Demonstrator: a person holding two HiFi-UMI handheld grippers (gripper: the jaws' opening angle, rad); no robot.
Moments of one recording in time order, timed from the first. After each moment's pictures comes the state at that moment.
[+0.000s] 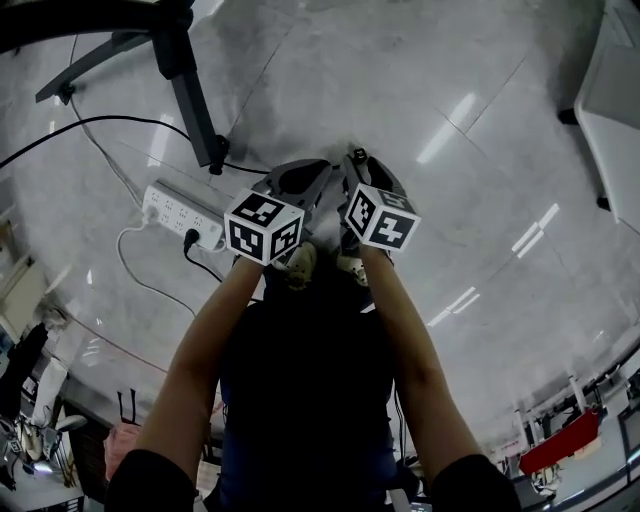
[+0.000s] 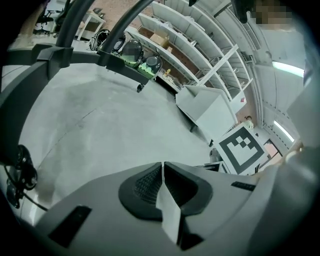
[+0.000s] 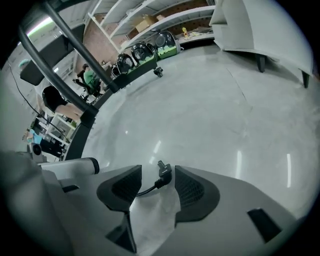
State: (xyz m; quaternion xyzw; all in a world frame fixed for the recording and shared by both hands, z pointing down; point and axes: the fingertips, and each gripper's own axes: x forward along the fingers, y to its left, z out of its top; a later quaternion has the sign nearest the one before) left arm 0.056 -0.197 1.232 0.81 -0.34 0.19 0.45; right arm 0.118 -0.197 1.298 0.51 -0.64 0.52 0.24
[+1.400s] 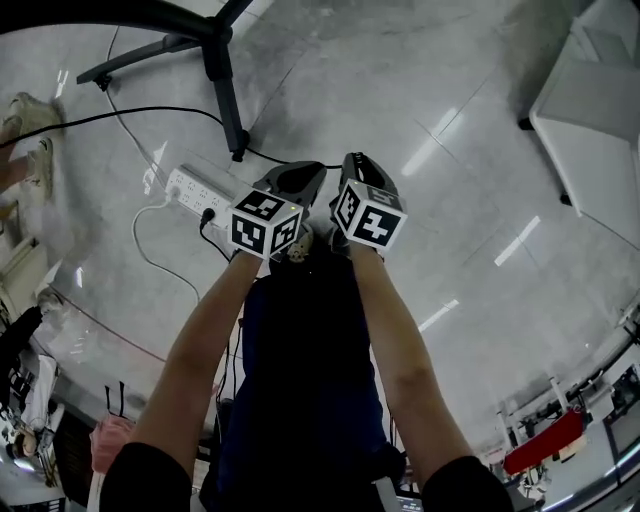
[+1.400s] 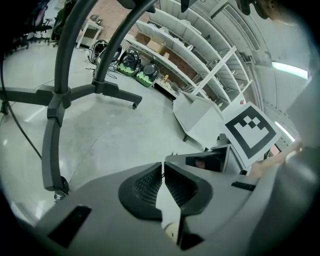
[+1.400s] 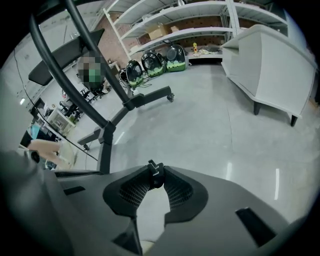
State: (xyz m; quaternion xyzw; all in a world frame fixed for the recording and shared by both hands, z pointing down) left arm 0.038 -0.205 1.101 0.80 -0.35 0.19 0.44; right arm 0.105 -0.226 1.141 0.54 -0.64 0.46 0.28
